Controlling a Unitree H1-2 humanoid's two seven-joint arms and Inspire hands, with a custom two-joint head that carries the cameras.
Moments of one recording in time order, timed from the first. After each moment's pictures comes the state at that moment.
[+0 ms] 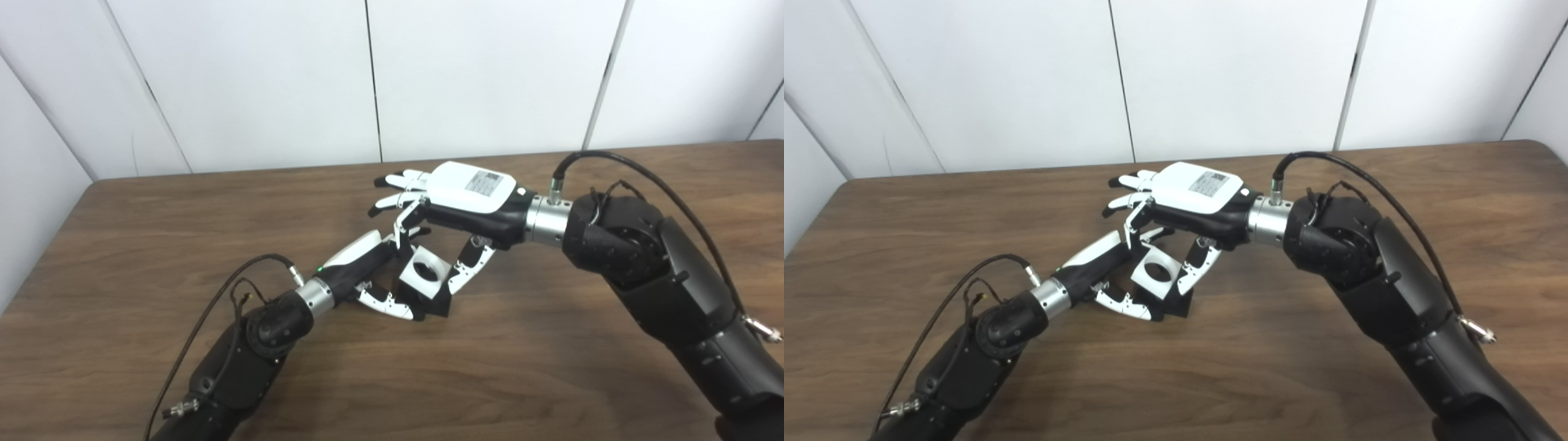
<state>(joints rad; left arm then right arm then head) -0.50 0.27 -0.44 0.42 0.28 -0.25 -0.32 -0.66 -0.40 0.38 -0.11 -0.52 -0.29 0.62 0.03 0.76</state>
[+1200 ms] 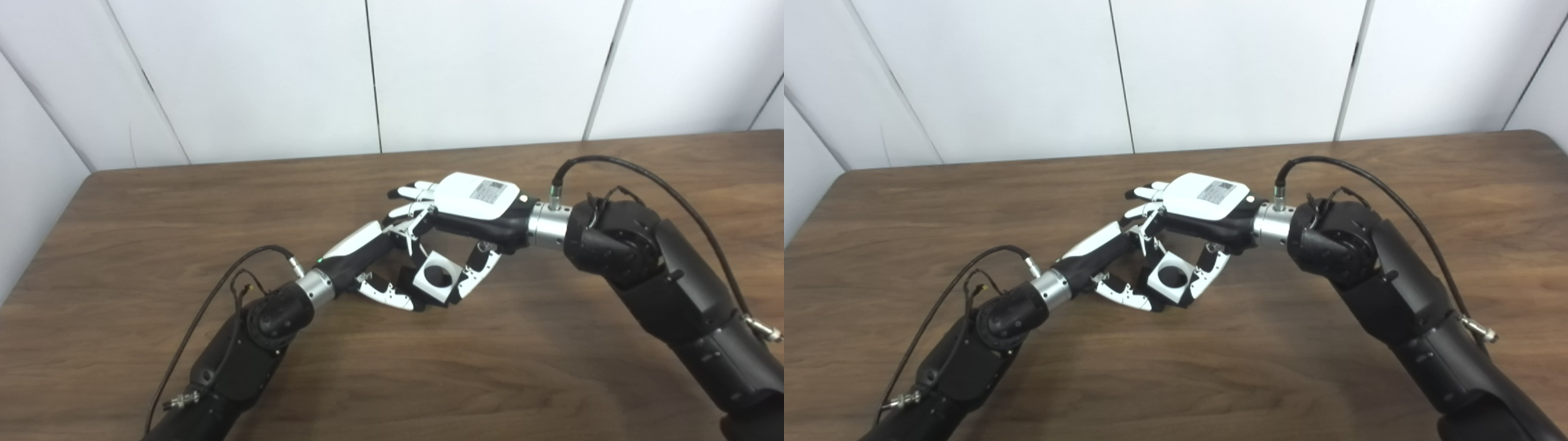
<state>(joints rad) -0.49 0.27 -0.44 0.40 0.28 -0.22 -0.32 -0.63 -0.41 0.40 -0.03 -0.56 -0.33 0.62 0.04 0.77</state>
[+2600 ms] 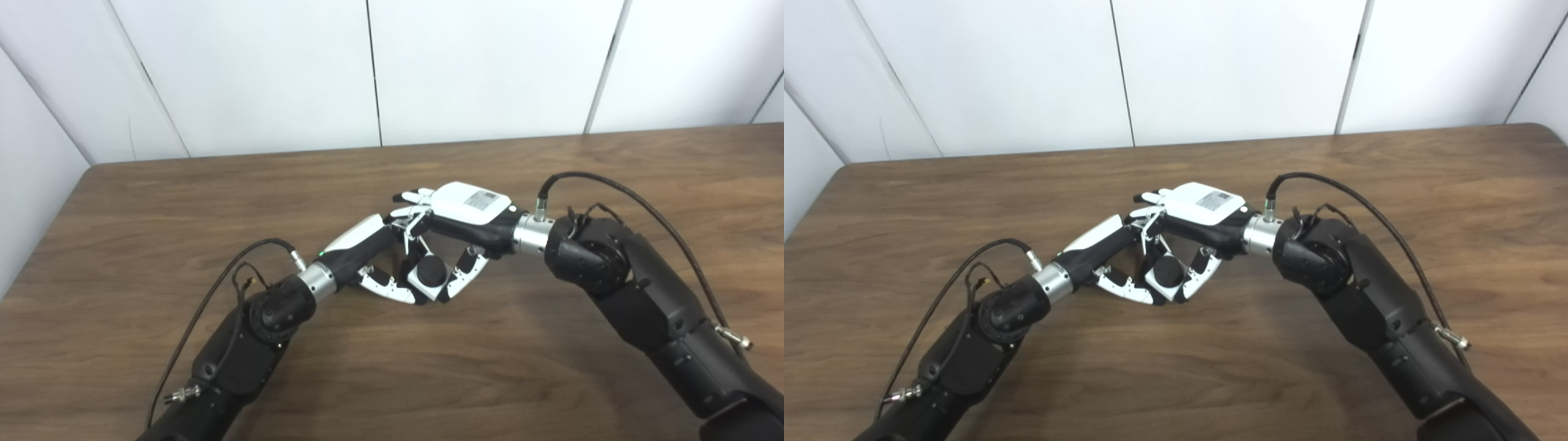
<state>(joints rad) -0.49 0.27 -0.44 0.38 0.29 -0.20 -0.32 -0.59 -0.36 0.43 0.07 -0.67 -0.27 0.54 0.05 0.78</state>
